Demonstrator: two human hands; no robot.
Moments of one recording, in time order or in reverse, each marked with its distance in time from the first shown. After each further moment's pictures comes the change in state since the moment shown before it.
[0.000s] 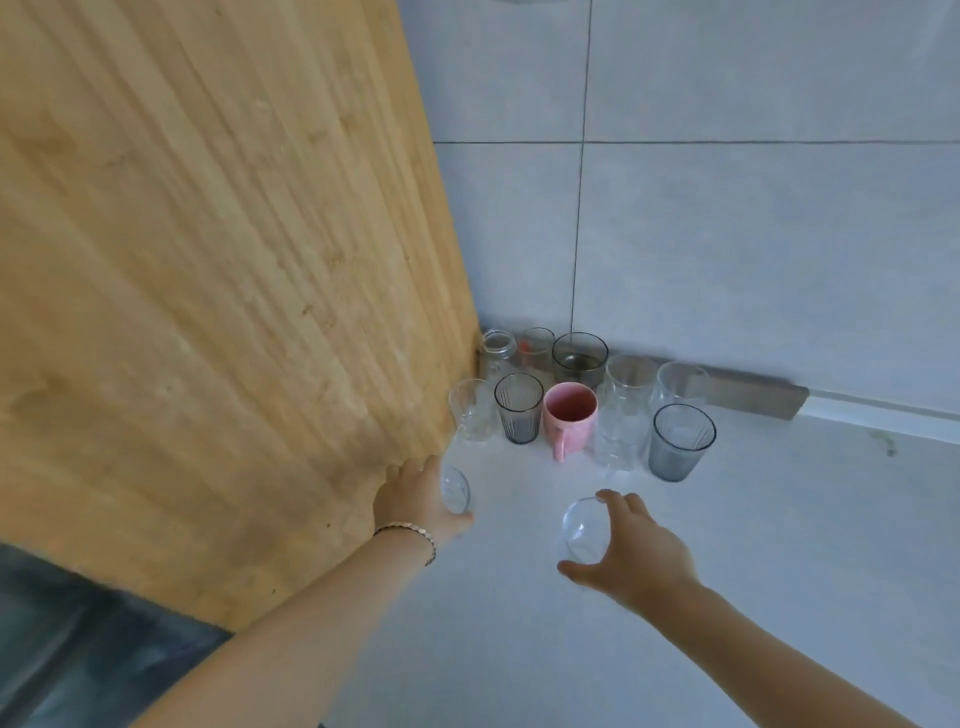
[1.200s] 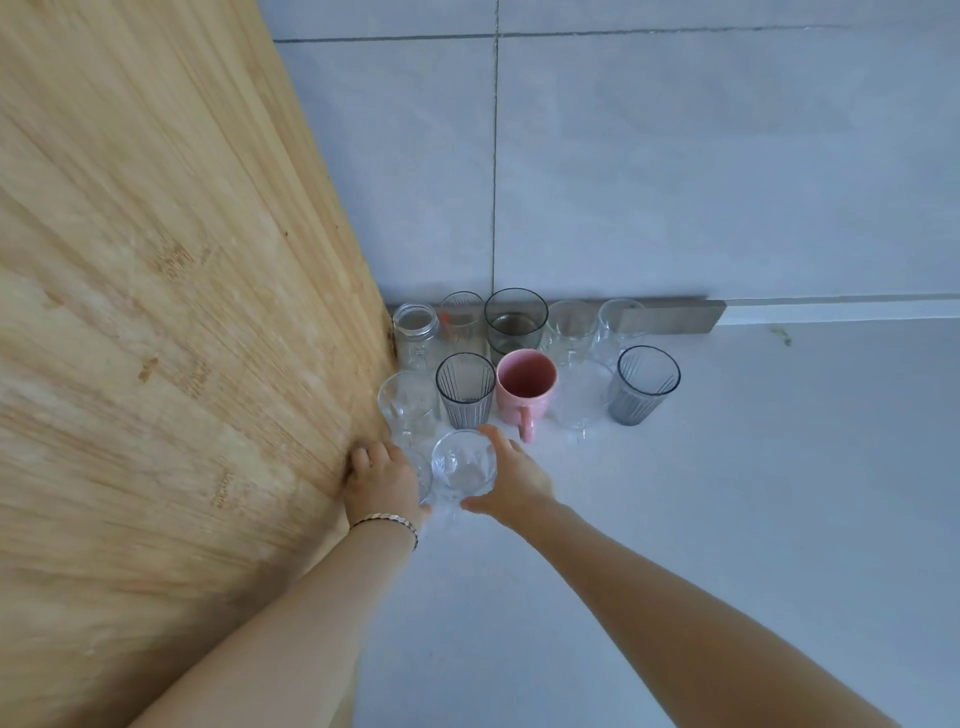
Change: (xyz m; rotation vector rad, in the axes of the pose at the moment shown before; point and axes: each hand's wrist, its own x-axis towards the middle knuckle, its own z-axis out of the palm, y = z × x) left_hand 0.117 -0.012 0.041 0.330 -0.009 0.319; right_hand 0.124 -0.086 0.069 0.344 -0.030 0.227
